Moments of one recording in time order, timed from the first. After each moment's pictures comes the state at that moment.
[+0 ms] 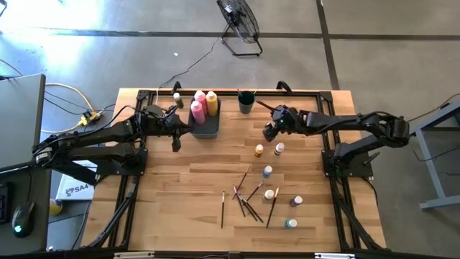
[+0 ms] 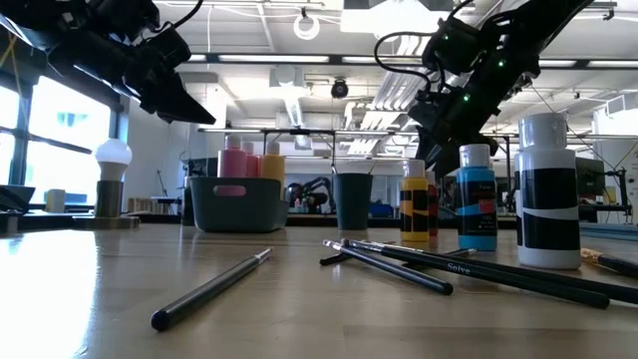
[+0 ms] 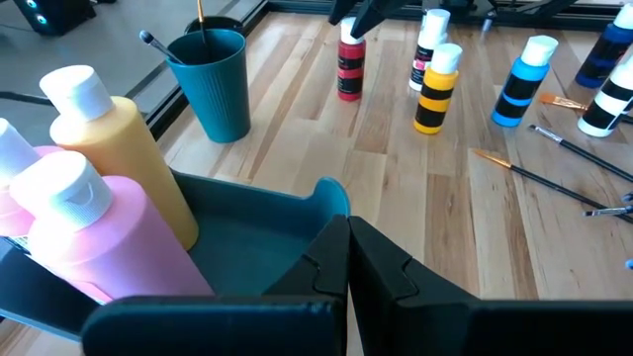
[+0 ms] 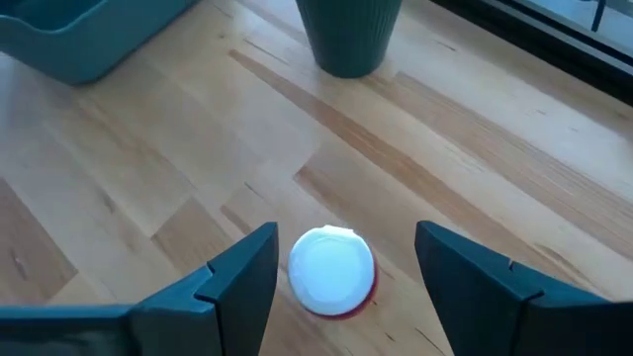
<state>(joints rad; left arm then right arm) 0.44 0.76 0.43 -0.05 0.16 0.13 -0.36 1.33 0.71 -0.24 0.24 0.47</state>
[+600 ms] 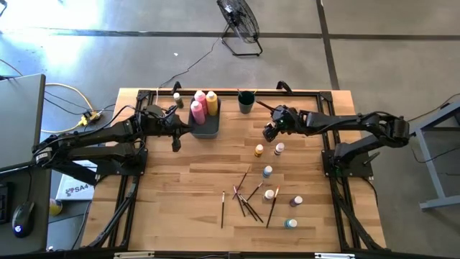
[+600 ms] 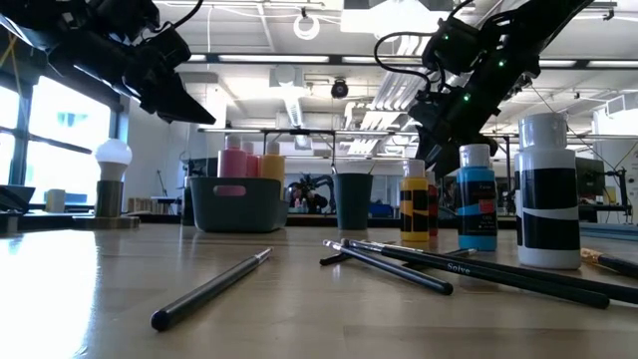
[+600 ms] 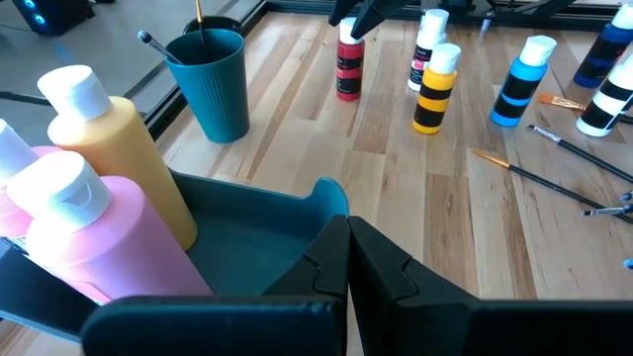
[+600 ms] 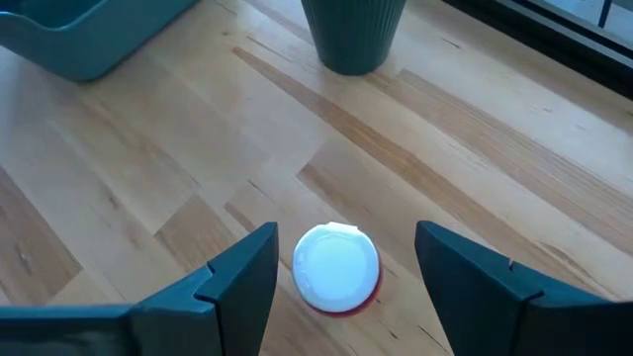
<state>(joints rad) 0.44 0.76 0.43 -0.05 0.17 0.13 -0.36 1.33 0.71 -0.24 0.23 0.47</state>
